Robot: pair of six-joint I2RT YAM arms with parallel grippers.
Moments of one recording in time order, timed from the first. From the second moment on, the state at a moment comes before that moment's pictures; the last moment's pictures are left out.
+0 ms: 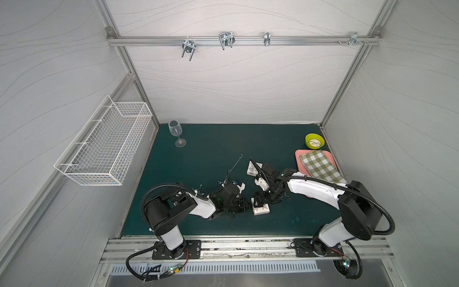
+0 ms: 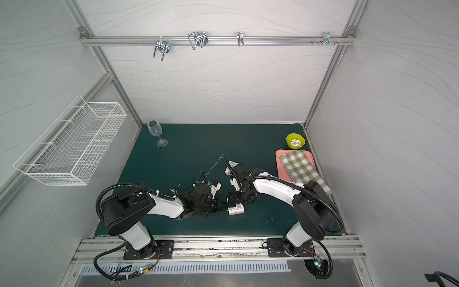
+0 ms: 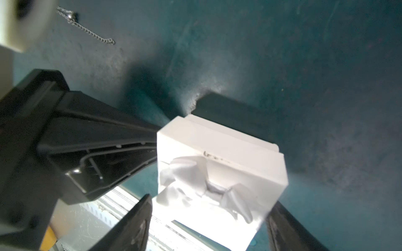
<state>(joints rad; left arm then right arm) -0.89 1.67 0.47 0.50 0.36 -0.99 0.82 1.53 0.92 -0.76 -0.33 0.41</state>
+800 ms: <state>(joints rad) -0.59 1.14 0.66 -0.20 0.18 -0.59 0.69 1.38 1.03 -0.77 -0.07 0.30</state>
